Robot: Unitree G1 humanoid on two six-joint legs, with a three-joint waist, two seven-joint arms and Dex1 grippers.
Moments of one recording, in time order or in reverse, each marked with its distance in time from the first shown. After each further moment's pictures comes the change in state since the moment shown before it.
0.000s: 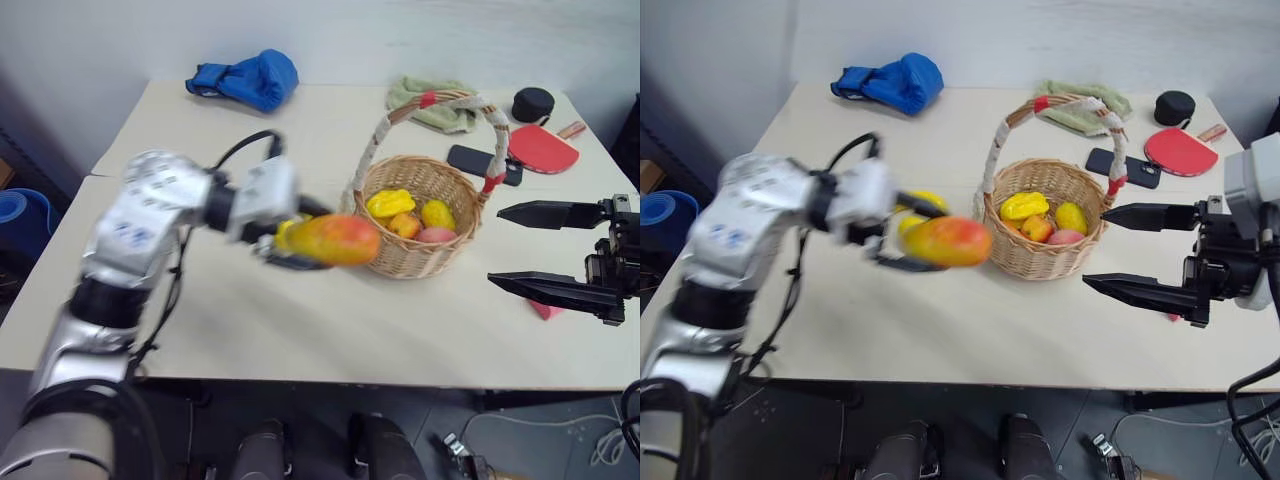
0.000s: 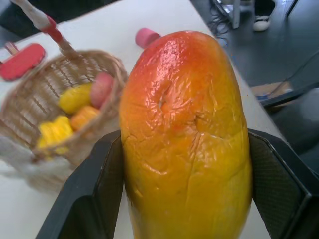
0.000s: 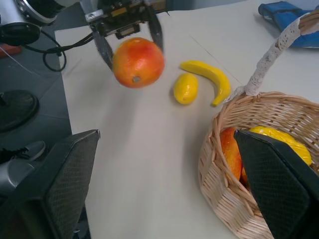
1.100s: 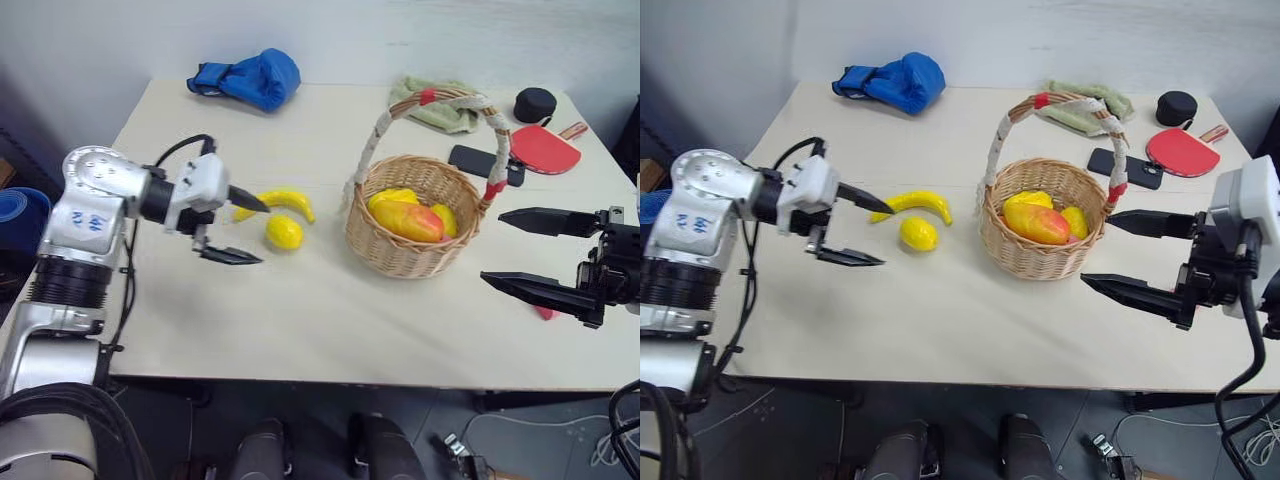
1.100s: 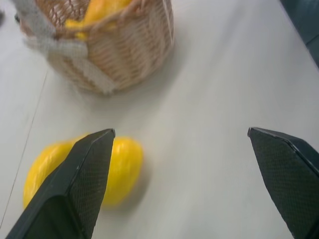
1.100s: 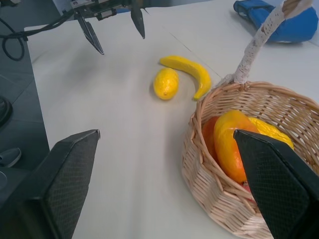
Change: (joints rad) left arm 0.054 0.228 0.115 0.468 0.088 -0.440 -0.318; right arm 0.081 0.053 0.004 -0.028 -0.048 -0.078 -0.075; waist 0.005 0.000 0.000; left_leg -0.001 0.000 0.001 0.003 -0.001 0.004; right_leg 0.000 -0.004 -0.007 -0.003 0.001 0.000
